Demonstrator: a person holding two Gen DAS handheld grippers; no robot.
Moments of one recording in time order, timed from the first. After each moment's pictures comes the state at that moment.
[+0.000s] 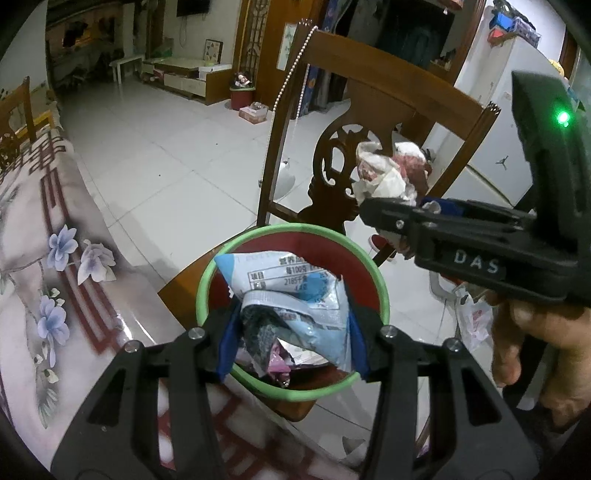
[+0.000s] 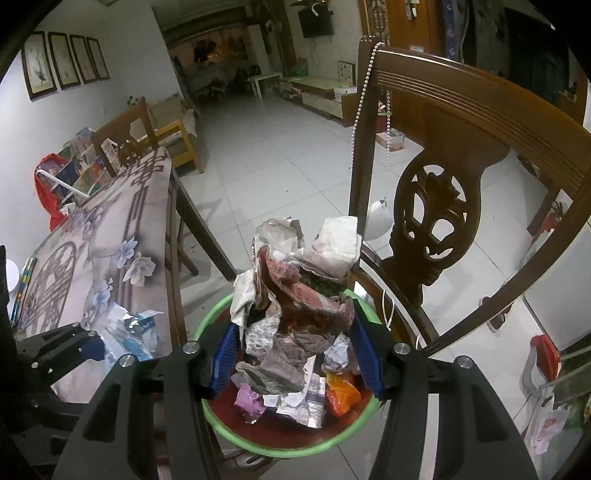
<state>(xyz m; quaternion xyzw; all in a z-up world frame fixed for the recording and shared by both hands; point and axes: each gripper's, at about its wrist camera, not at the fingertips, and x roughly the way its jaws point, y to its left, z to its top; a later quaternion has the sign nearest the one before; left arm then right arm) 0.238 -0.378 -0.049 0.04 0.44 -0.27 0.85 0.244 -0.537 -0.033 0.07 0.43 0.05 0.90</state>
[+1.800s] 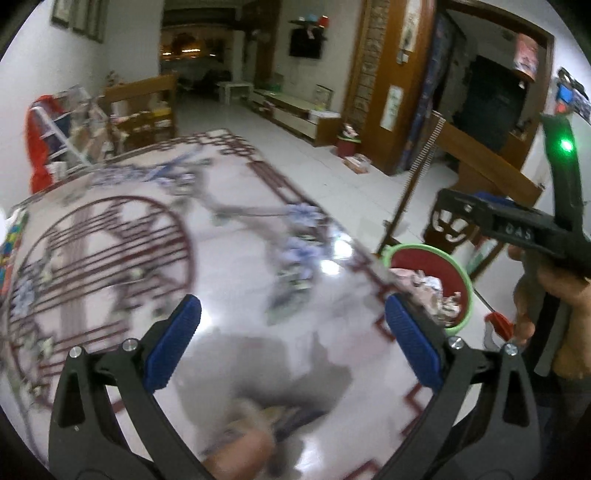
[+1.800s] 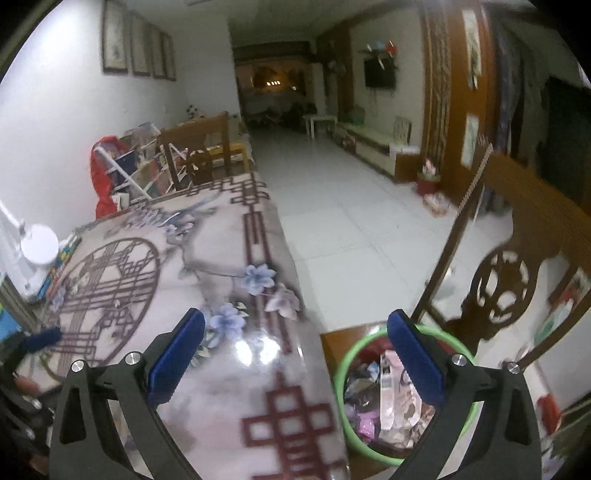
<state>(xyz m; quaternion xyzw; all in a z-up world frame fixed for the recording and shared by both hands) 0.128 -0.116 0.021 -0.02 0.36 -0.08 0.93 0.197 -0.338 0.040 -0.01 0.33 0.12 0.94</state>
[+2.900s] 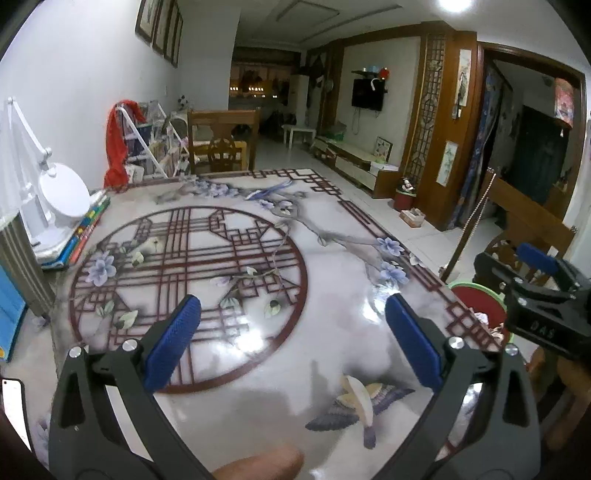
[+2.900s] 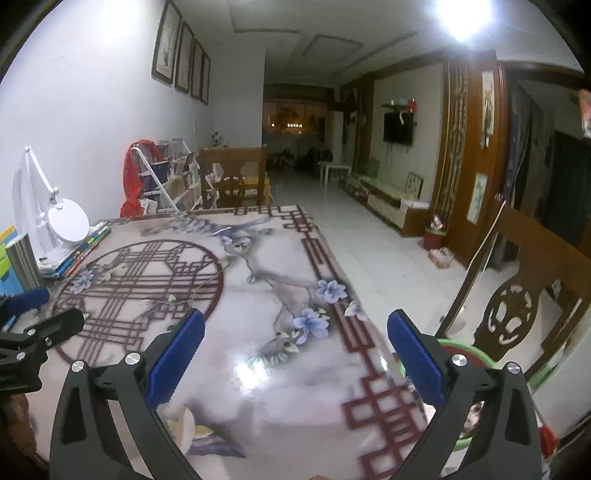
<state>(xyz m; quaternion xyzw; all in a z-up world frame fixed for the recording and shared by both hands) 0.053 -0.030 0.021 -0.05 0.27 0.03 0.96 0.096 -0.233 0.030 -0.05 0.23 0.13 0.96</state>
